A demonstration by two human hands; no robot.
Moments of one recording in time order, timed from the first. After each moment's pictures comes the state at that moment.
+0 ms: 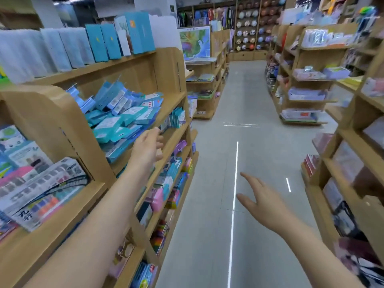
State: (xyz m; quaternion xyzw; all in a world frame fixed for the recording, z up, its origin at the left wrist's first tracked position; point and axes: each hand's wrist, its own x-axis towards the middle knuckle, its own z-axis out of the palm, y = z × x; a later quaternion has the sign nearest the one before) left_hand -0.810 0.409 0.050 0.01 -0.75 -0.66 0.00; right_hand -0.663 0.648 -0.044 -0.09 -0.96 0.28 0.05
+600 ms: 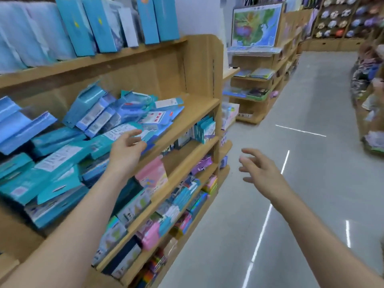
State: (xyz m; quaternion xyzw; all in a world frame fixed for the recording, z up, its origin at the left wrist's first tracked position) left_hand -1.127 0.489 0.011 0.13 -0.80 -0.57 0.16; right_hand -1.092 0.784 -0.022 -0.04 -0.78 0.63 0.03
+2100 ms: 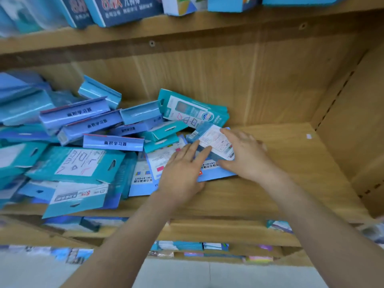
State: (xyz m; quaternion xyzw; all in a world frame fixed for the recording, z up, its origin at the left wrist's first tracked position) left_hand -1.510 0.530 -0.072 0.33 -0.94 -0.02 0.03; right_hand -1.683 0.598 -0.058 0.56 -0.81 0.16 -0.06
